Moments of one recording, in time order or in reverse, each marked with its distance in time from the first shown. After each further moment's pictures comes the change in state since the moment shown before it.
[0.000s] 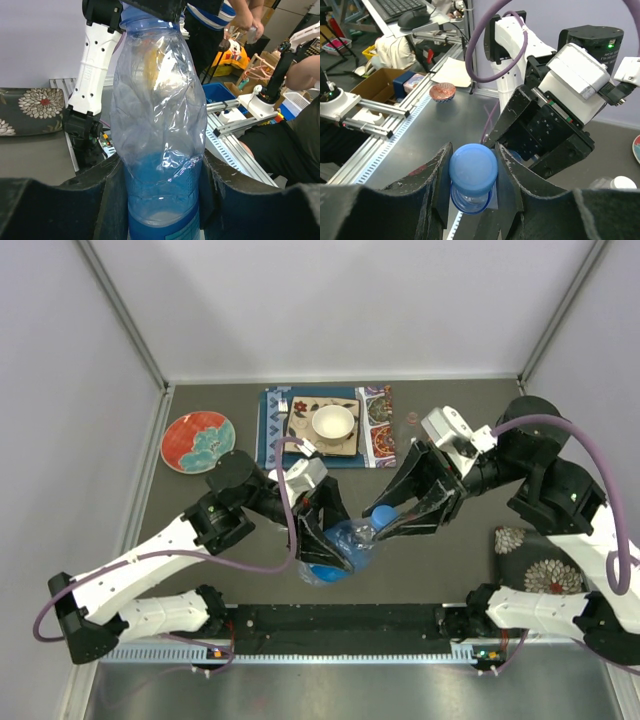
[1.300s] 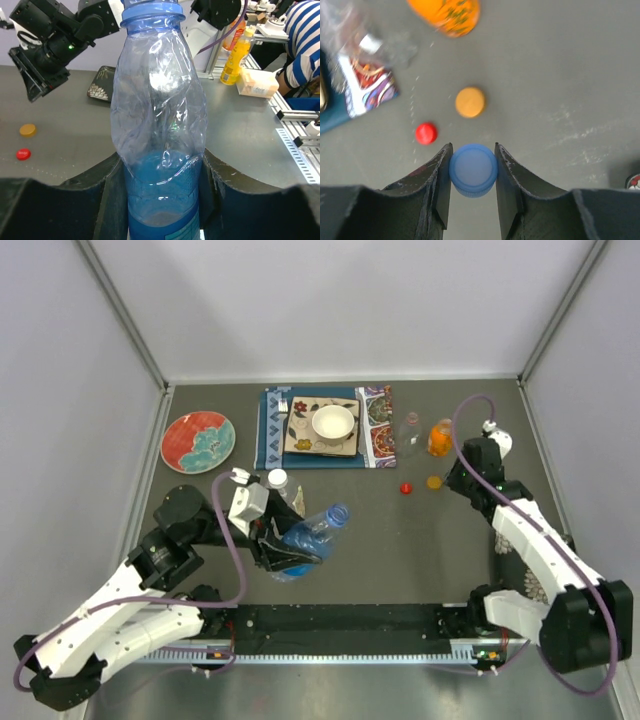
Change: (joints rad) left arm 0.105 -0.371 -0.166 -0.357 -0.294 0.289; right arm -0.651 0.023 -0.839 0.083 1.301 0.483
